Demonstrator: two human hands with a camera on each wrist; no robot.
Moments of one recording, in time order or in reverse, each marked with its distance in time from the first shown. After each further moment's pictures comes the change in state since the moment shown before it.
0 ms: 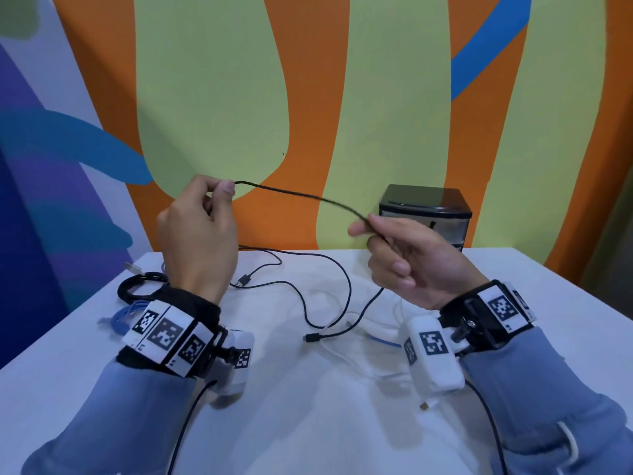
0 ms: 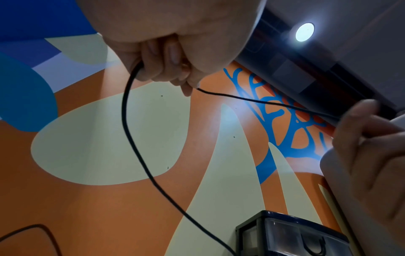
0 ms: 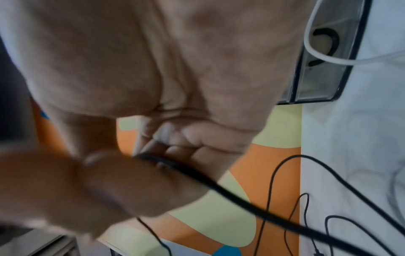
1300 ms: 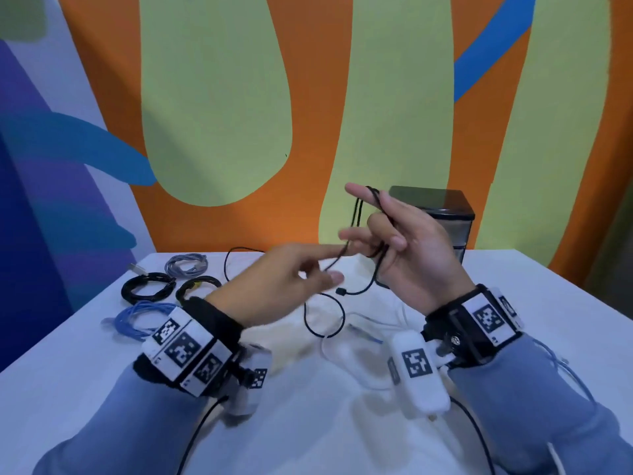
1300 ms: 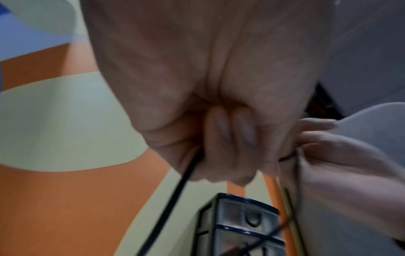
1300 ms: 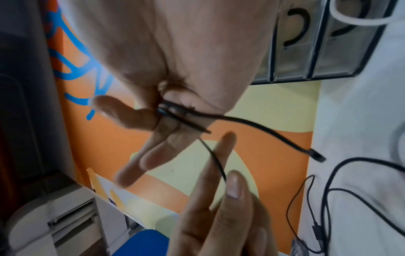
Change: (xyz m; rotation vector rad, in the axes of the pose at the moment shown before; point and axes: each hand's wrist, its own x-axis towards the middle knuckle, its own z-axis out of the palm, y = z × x) left_hand -0.031 0.019 0.016 -0.118 -1.107 0.120; right_hand 0.009 0.002 0.028 0.091 0.259 -0.248
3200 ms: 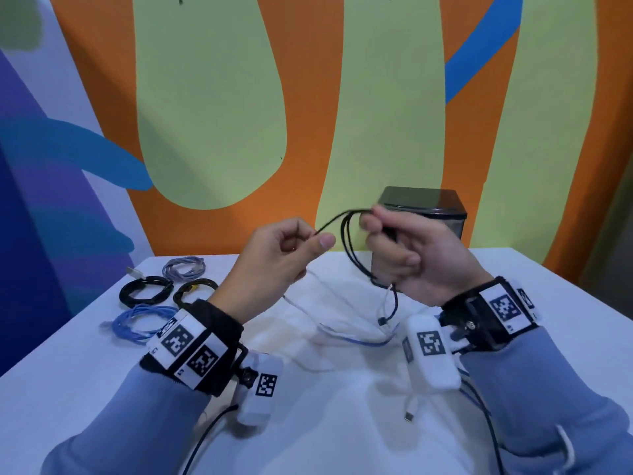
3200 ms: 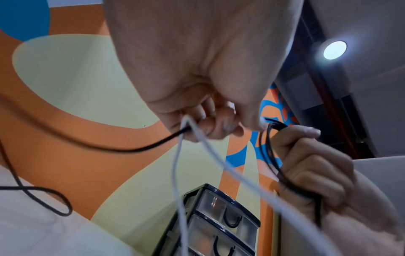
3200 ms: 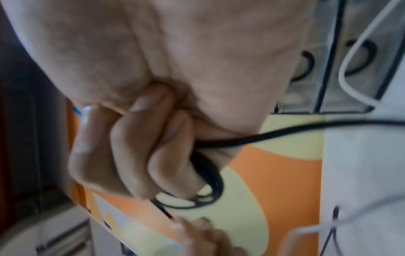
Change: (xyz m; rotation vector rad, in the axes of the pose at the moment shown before) left_hand 0.009 0.000 0.009 -0.492 0.334 0.010; right_hand -0.004 -0.018 -0.027 -0.088 -0.273 0.250
